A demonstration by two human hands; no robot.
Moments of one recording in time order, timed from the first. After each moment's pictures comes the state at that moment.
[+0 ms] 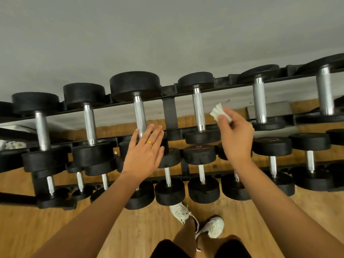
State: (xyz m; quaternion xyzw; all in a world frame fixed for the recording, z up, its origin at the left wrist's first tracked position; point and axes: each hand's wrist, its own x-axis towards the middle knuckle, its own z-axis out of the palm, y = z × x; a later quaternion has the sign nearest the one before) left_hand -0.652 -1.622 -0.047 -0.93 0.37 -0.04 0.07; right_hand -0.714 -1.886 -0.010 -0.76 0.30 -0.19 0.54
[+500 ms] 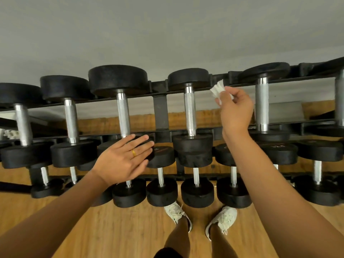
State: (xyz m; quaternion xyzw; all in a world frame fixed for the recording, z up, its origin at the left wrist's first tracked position) left_hand -0.630 -1.613 -0.047 -0.83 0.55 -0.08 0.02; right_hand -0.633 -1.940 -0.036 -0.60 0.38 -0.19 0.68
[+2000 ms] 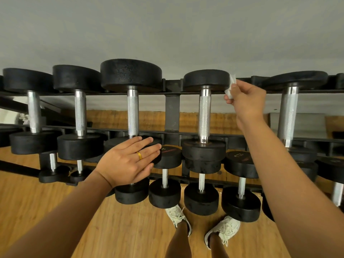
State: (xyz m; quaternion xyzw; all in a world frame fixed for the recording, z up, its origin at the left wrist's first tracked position) left_hand -0.632 -1.615 -0.051 -0.84 0.54 -0.08 0.04; right_hand -0.576 -1.961 -0.057 -0.64 0.31 -0.09 0.70
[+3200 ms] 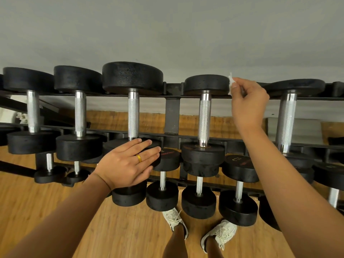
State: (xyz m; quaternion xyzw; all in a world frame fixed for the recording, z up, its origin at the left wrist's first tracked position) left_hand -0.631 -1.614 -0.052 -0.84 0.54 -0.09 0.04; right_hand -0.576 -1.964 -0.054 -0.84 0.18 -0.21 0.47
